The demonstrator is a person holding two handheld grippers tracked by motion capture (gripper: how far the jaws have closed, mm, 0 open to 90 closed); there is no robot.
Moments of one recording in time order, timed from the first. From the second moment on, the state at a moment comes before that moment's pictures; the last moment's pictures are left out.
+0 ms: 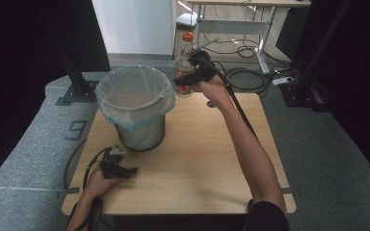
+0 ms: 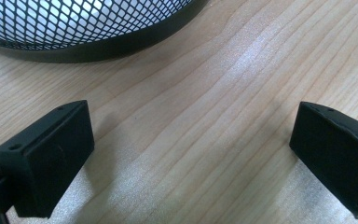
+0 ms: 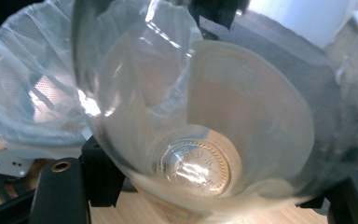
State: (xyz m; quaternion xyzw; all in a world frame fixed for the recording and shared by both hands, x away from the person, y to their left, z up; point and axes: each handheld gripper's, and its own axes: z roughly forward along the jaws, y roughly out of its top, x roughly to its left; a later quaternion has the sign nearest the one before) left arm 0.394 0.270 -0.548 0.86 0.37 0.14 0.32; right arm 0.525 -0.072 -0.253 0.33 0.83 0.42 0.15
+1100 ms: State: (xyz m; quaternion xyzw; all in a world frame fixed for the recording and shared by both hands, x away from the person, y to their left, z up) left arm 0.394 0.270 -0.548 0.86 0.37 0.14 0.32; right arm 0.540 0.016 -0.239 0.28 0.85 0.43 0.14
